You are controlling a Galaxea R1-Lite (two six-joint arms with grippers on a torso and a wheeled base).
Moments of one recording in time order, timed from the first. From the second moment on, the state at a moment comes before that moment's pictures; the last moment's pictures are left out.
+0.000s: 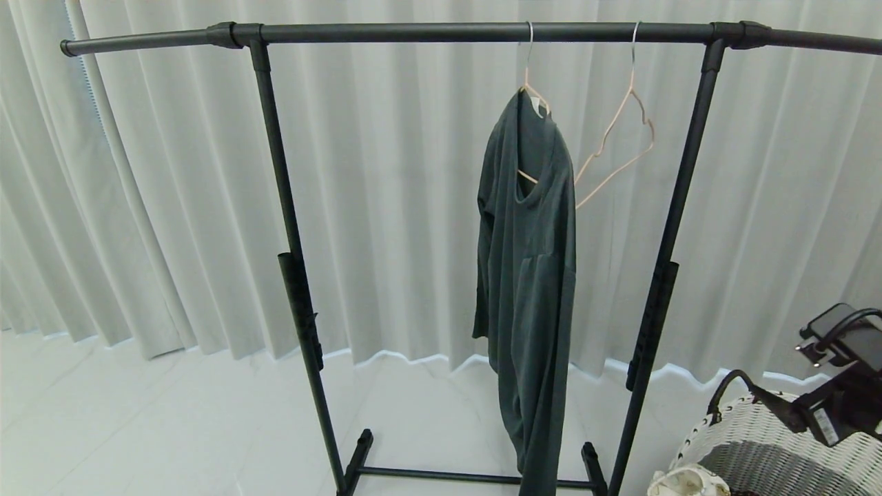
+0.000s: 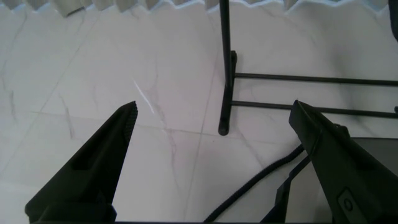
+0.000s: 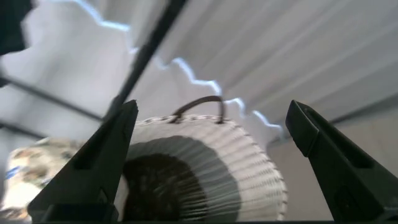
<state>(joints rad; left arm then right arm) -0.10 0.61 0.00 -0.04 0.18 0.07 0.06 1.33 -0.29 -0.62 -0.01 -0.54</state>
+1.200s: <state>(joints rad) -0.10 0.61 0.00 -0.04 0.18 0.05 0.27 1.88 -0.38 -0.48 -0.21 -0.31</state>
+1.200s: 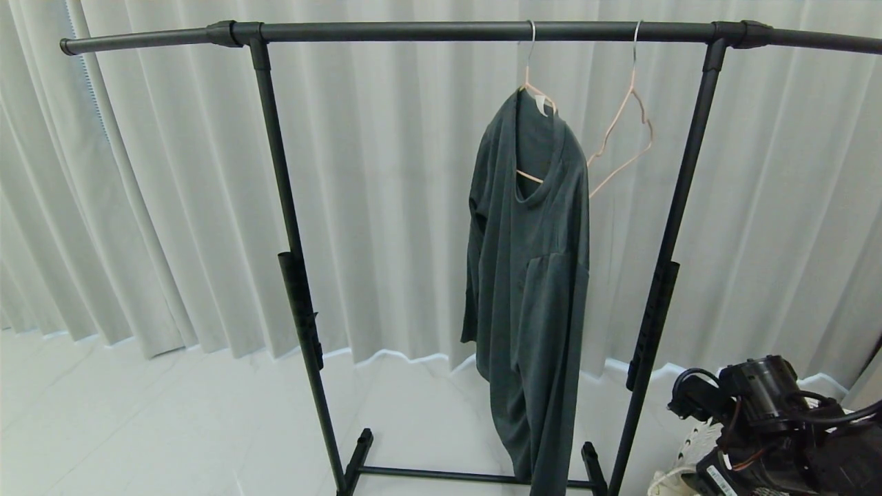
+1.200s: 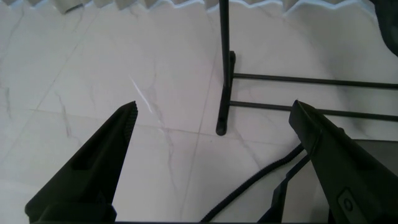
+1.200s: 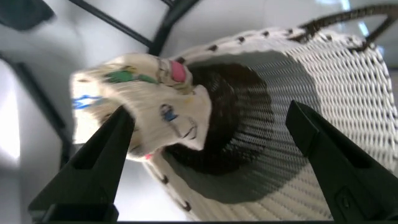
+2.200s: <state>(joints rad) -0.11 0.61 0.00 -0.04 0.18 0.05 0.39 1.70 -0.61 -0.07 -0.23 -0.08</state>
